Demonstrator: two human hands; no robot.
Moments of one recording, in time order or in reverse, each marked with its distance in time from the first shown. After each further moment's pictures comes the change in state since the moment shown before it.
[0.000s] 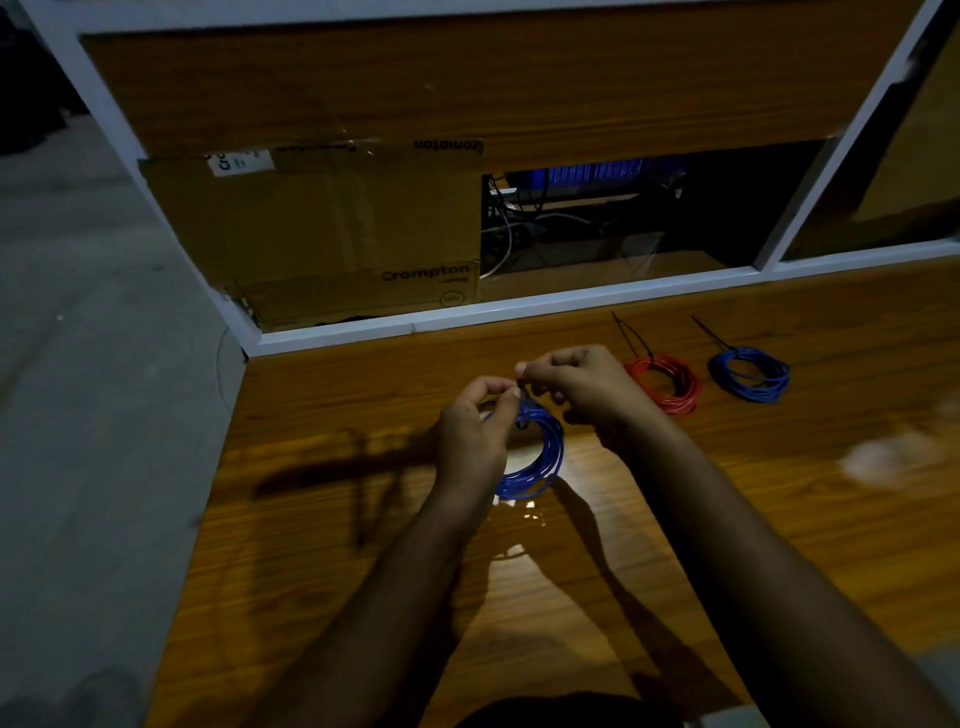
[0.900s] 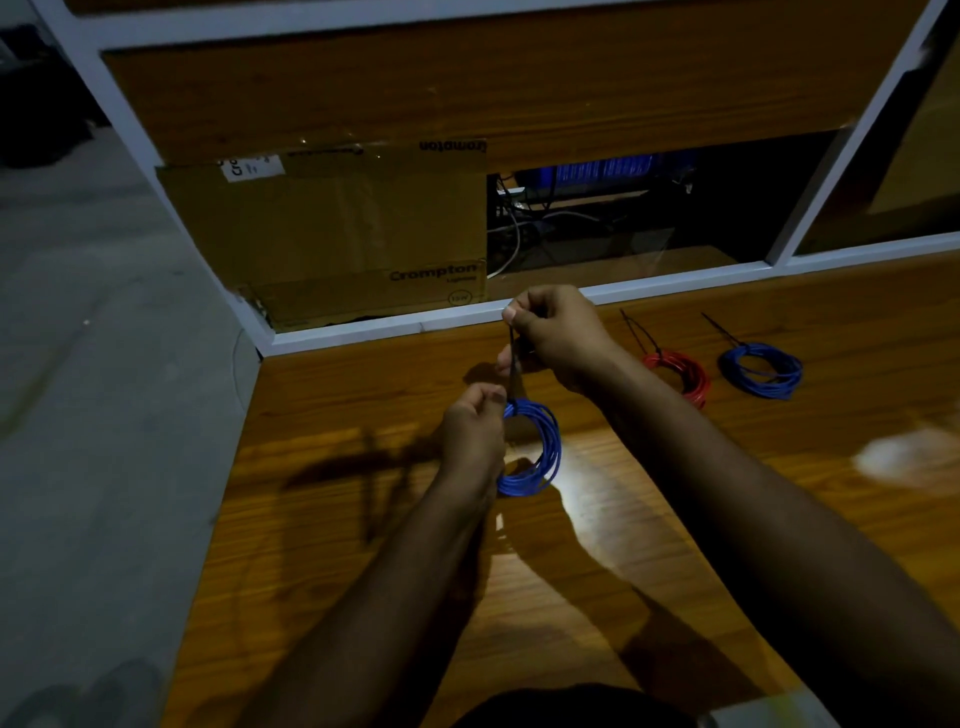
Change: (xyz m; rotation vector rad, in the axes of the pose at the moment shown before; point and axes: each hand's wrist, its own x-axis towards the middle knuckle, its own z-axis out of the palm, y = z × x) left_hand 0.010 -0.006 0.004 -0.018 0.068 -0.271; right_hand 0.035 -0.035 0.013 0.068 0.009 -0.166
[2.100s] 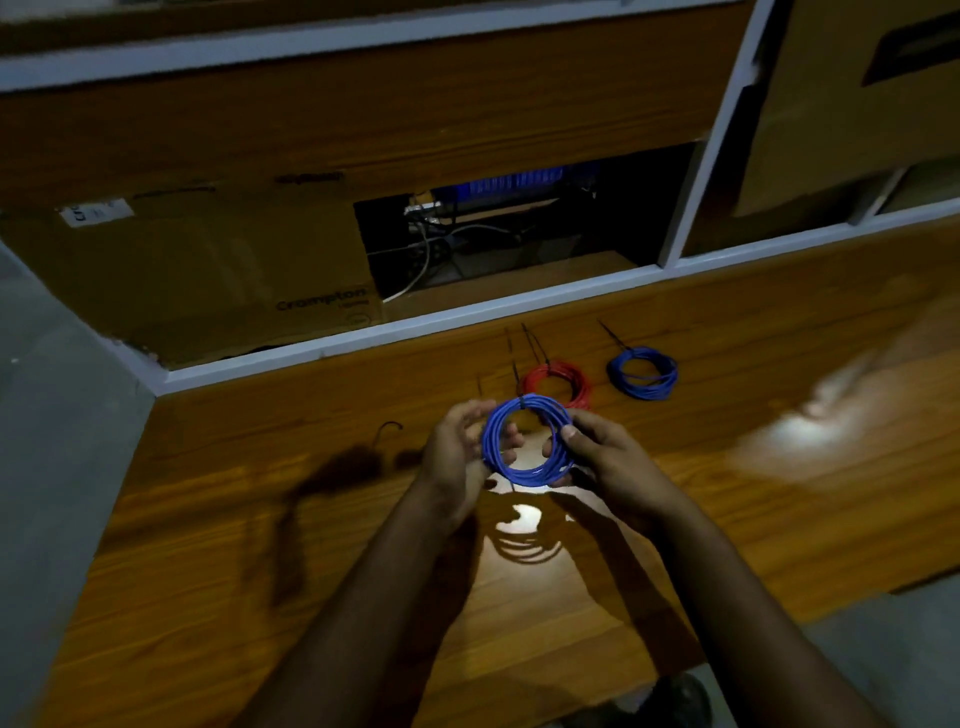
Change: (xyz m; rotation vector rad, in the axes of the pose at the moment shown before) left_hand -0.025 0.006 0.107 -0.327 -0.350 -0.156; right_hand -0.110 0.119 -0.147 0.302 -0.046 0.153
